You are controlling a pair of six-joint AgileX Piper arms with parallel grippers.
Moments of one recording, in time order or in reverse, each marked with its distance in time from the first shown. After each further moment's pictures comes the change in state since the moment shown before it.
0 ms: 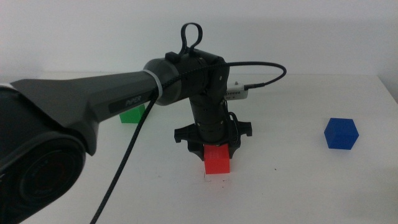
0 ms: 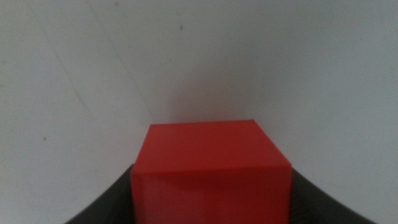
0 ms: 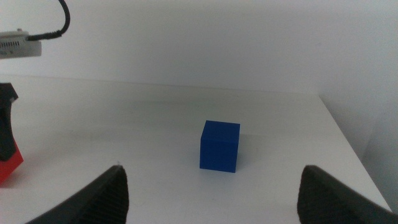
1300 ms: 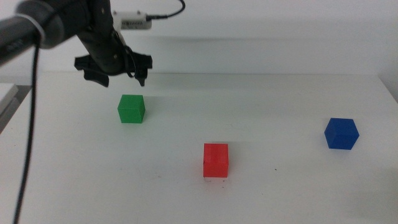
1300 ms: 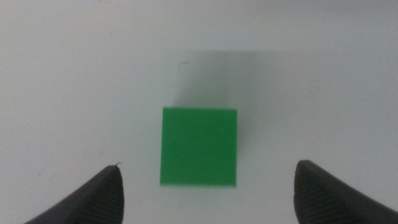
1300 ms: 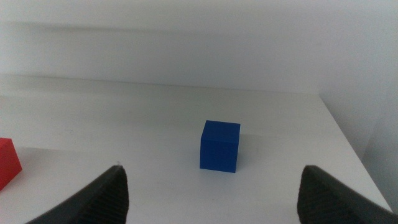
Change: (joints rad) left arm 0.432 -0.120 -0.044 0.149 -0.095 0.356; right arm 0.000 0.000 0.000 0.000 0.000 0.000
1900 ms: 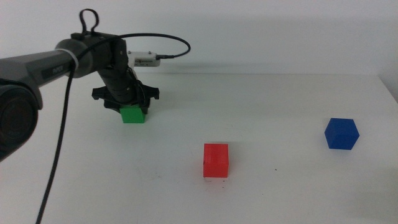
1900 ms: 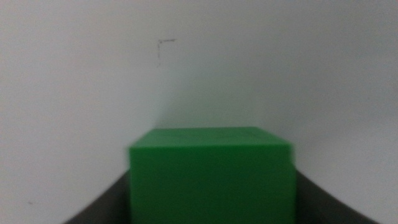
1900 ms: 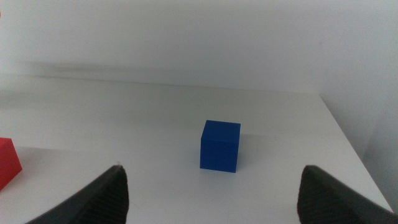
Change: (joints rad) left arm 0.018 0.208 0.000 -0.037 -0.117 0.057; right arm 0.000 0.000 0.000 0.000 0.000 0.000
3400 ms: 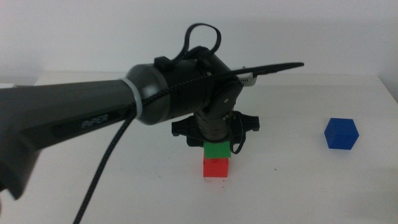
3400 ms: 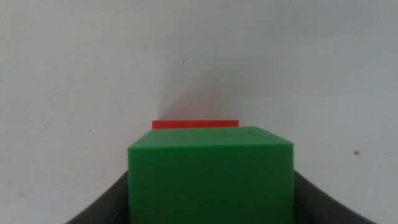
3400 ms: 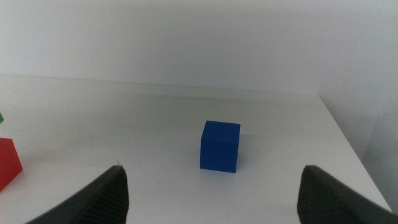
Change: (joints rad) left arm -0.588 -0.321 0.263 0.226 0.041 -0.724; right arm 0.000 0.000 0.000 0.000 0.000 0.000
